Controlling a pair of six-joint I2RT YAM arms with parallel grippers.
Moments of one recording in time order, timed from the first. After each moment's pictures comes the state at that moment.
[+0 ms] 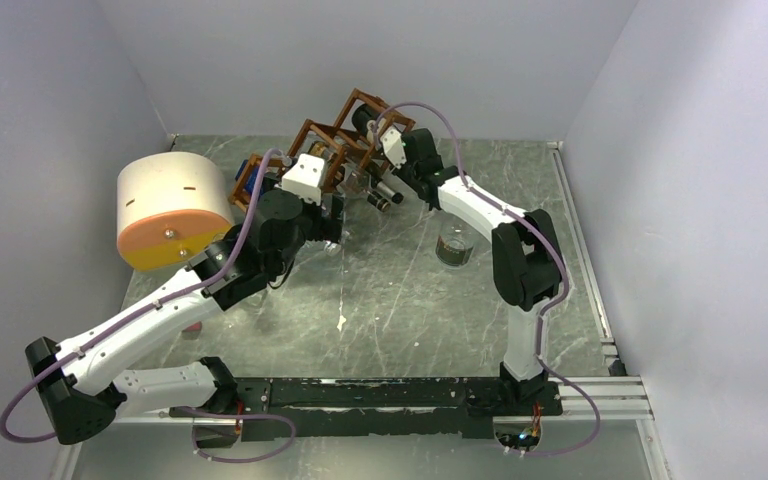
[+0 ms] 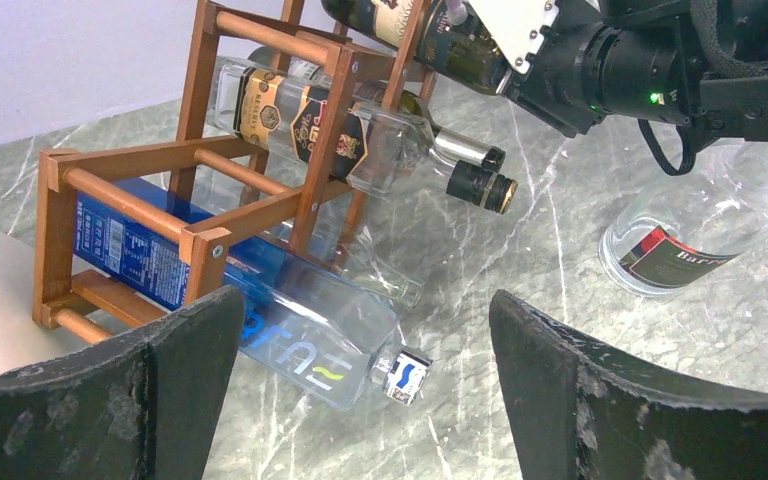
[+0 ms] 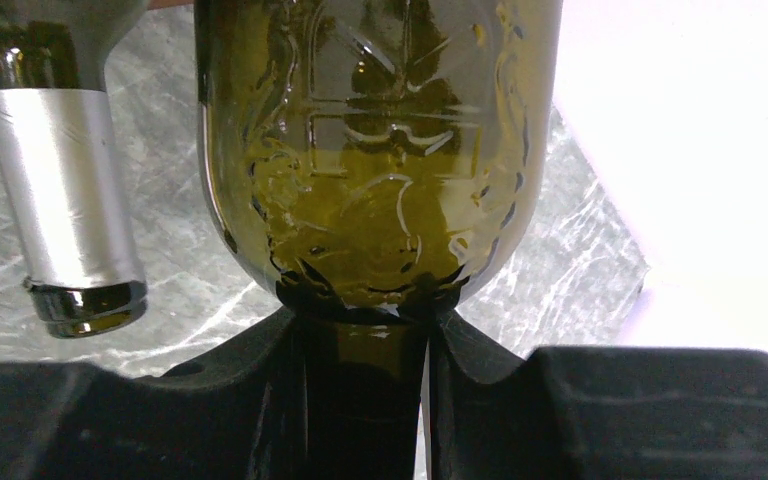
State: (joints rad) left arm -0.88 1.09 1.10 -0.28 -0.57 -0.14; right arm 0.48 1.99 1.55 -0.22 0.27 -0.58
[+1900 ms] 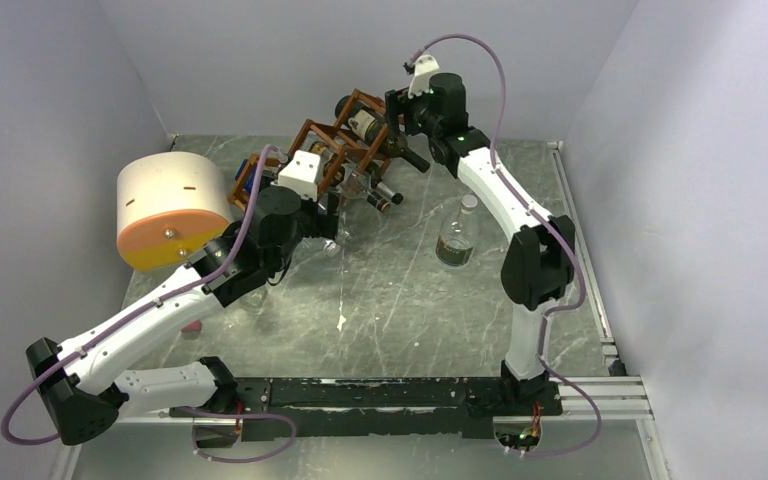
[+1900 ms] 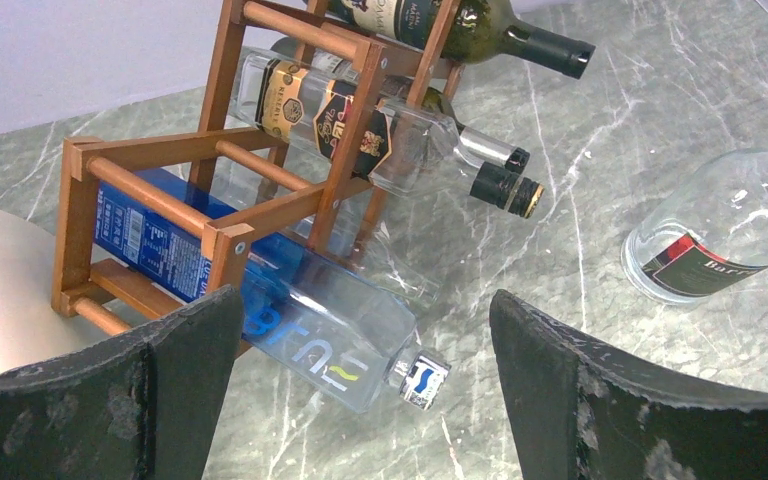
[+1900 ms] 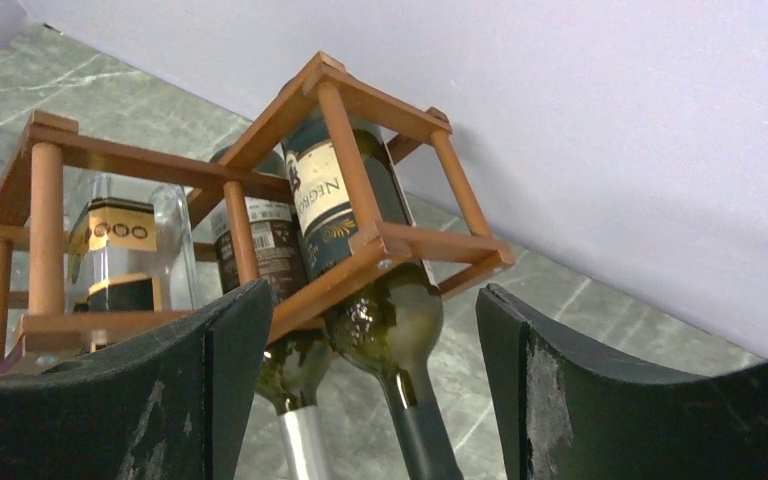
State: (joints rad) left arm -0.85 1.10 1.10 -0.30 -0.58 -0.15; right arm 0.39 1.94 1.82 -0.11 -0.07 -0.07
